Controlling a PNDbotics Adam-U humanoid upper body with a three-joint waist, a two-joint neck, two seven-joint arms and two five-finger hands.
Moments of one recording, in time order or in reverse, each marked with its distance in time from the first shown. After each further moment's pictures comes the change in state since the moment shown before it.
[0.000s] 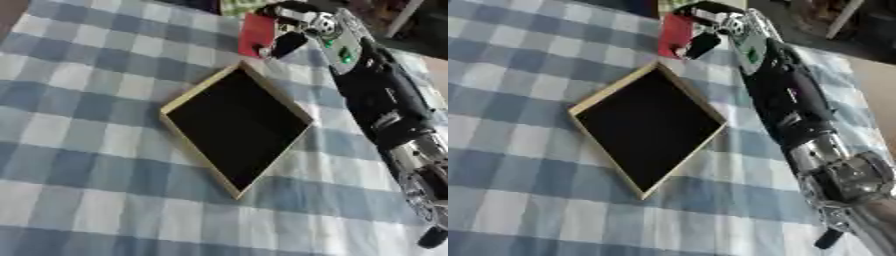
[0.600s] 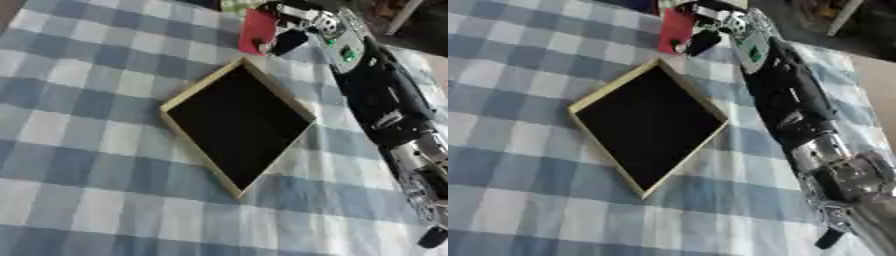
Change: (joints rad) left arm -0.002 -0.001 0.000 0.000 -0.001 0.005 -0.005; right arm 0.001 -0.002 0.007 -0.019 -0.056 0.001 -0.012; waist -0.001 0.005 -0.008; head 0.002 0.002
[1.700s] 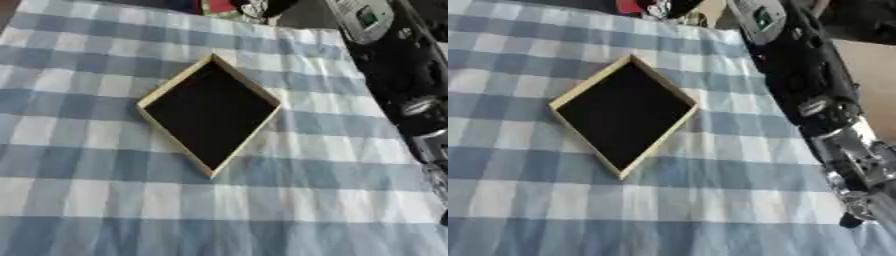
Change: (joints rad) left arm 0.091 -0.009 0.065 0.000 -0.007 0.007 0.087; right arm 0.160 -0.036 0.145 -0.578 -0.223 -0.051 0.008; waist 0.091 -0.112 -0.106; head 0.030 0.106
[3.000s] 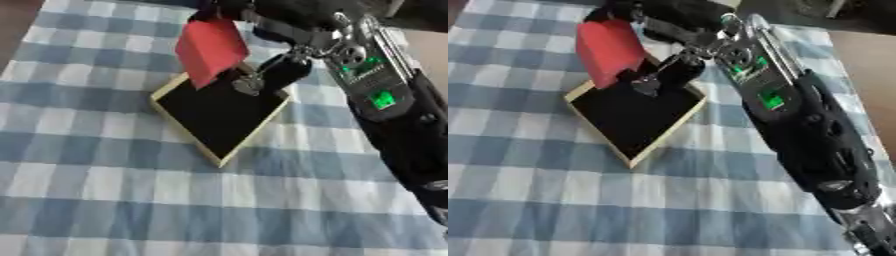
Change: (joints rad) left arm 0.056 -0.018 0.047 0.000 -0.031 0.034 0.062; right arm 0.275 0.145 0.078 -0.373 0.117 0.023 0.030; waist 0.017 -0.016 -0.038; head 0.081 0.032
